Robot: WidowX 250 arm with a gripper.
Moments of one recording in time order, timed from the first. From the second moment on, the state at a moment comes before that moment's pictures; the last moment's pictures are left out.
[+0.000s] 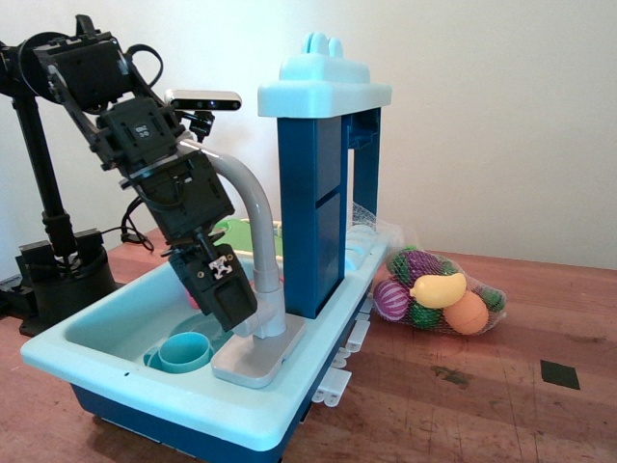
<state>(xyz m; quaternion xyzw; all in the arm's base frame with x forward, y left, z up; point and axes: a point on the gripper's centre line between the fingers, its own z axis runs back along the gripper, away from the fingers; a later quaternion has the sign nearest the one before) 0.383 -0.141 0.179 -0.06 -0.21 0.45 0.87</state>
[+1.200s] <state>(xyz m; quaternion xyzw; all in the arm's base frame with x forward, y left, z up) 0.238 -0.149 0.244 -0.01 -0.18 0.48 0.86</state>
